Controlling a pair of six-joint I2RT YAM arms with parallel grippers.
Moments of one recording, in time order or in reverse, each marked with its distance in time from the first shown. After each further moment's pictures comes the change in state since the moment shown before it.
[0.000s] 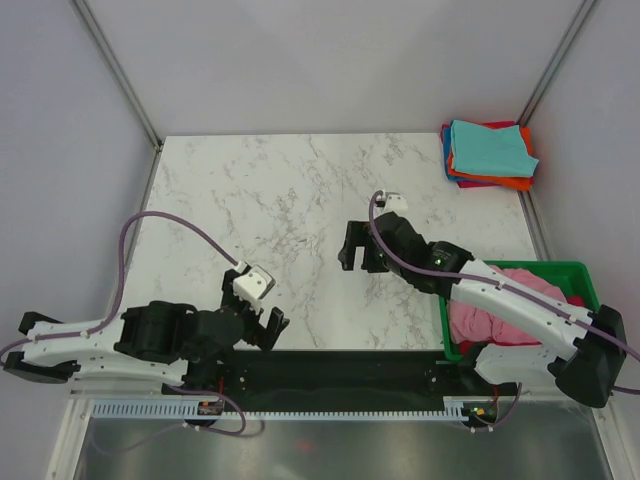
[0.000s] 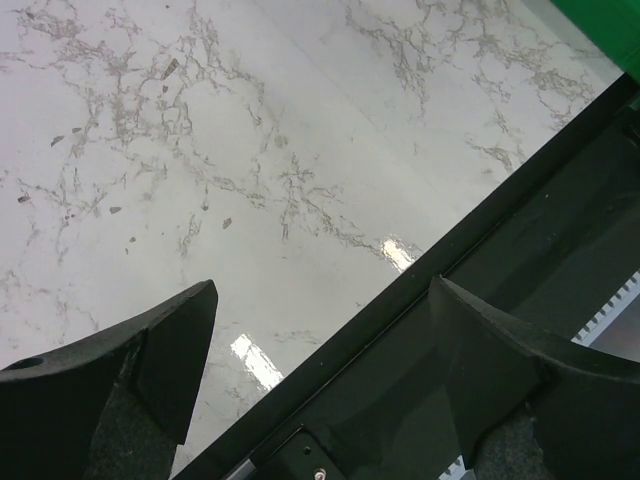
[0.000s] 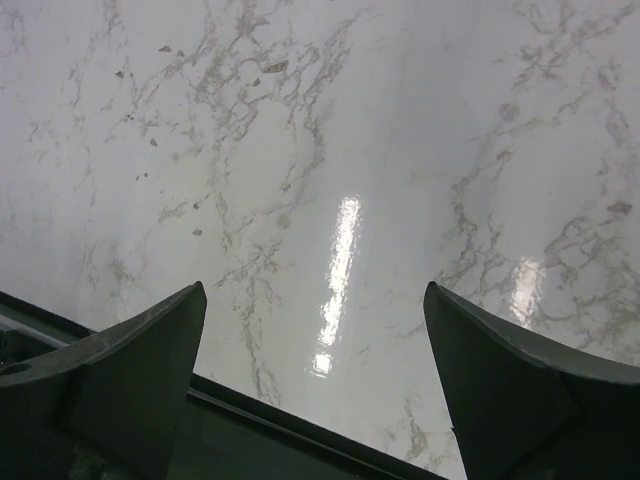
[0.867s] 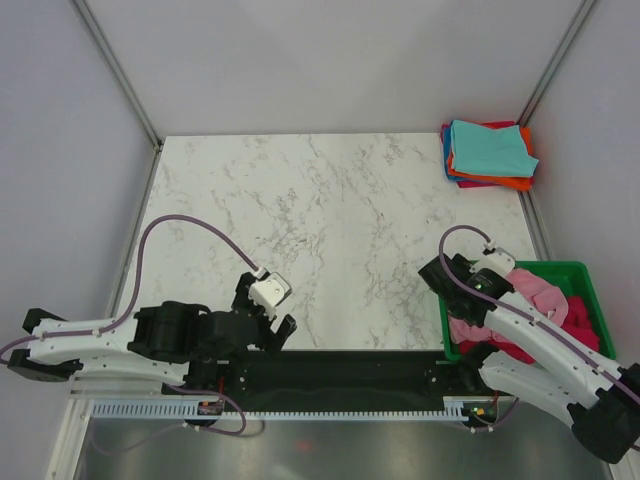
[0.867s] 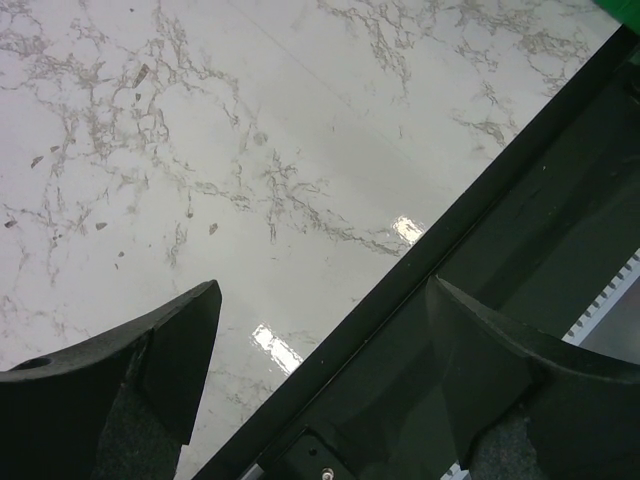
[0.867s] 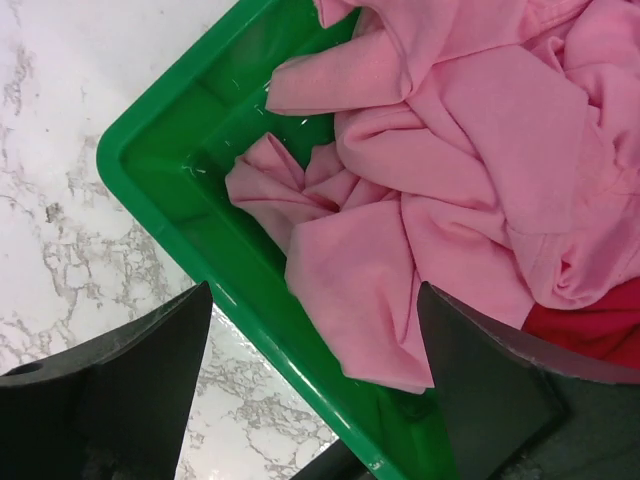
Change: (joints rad) left arm 0.002 0.079 -0.004 0.054 0.060 0.093; right arm -0.235 -0.338 -0.323 -0.671 0.482 0.624
